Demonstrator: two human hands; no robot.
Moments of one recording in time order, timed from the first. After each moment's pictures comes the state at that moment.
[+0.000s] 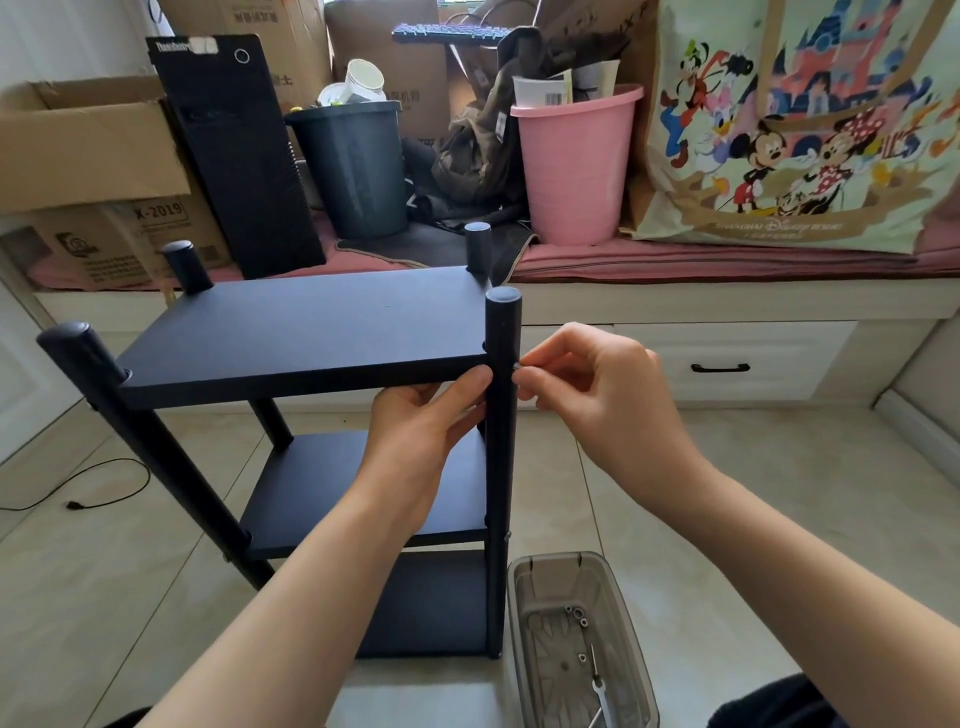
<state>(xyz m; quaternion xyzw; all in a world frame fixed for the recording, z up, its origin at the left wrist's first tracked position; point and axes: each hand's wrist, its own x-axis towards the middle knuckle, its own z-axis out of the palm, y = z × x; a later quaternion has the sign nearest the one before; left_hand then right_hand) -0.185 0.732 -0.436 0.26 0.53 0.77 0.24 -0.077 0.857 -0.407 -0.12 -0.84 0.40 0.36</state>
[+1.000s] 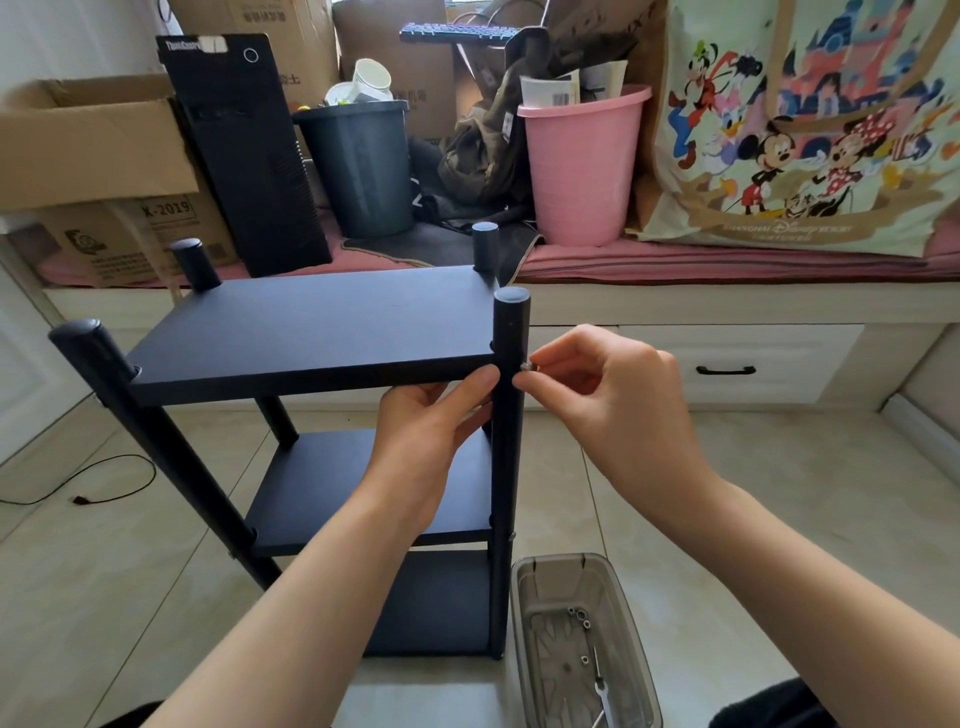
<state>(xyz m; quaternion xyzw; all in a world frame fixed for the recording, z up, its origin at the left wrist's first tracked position) -0.185 0.733 -0.438 0.26 0.51 0.78 0.24 -0.073 0.848 -0.402 -0.15 -0.84 0.35 0.39</state>
